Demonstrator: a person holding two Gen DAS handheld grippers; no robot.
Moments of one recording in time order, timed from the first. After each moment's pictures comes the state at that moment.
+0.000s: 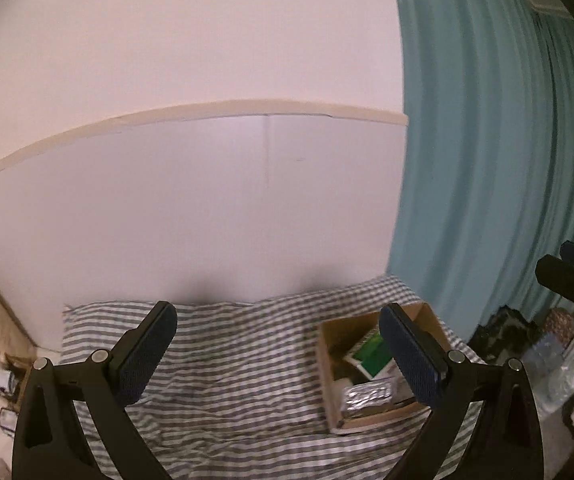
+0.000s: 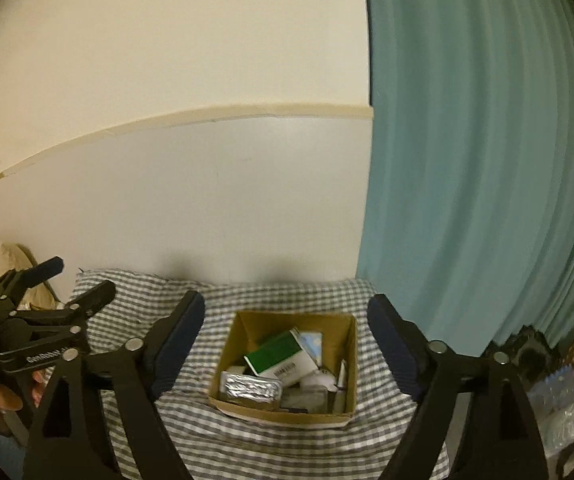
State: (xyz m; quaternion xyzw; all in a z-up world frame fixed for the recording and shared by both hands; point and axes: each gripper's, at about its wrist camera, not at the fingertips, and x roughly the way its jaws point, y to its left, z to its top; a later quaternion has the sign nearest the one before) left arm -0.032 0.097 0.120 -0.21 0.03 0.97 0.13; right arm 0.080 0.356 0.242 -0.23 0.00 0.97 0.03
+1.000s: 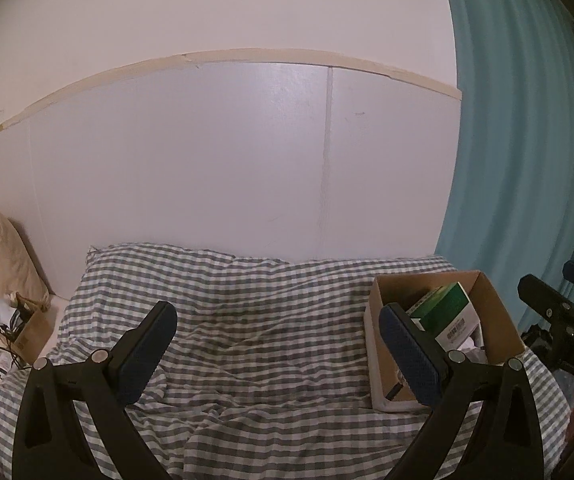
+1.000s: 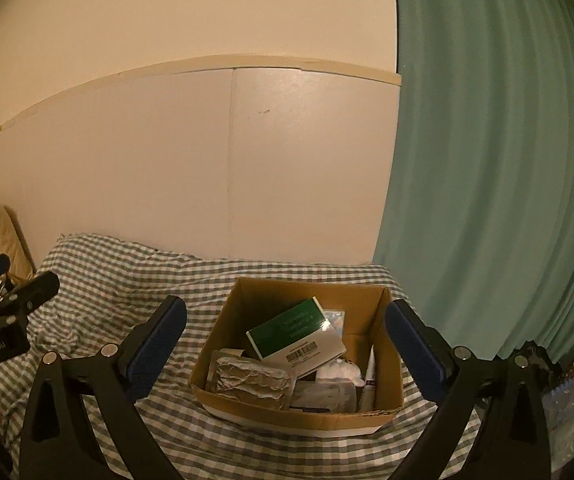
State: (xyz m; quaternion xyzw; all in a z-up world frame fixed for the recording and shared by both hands) left arm -0.026 0.077 0.013 -0.22 -0.01 0.97 0.06; right arm 0.042 0.335 0.110 -0.21 -0.03 0.98 0.03
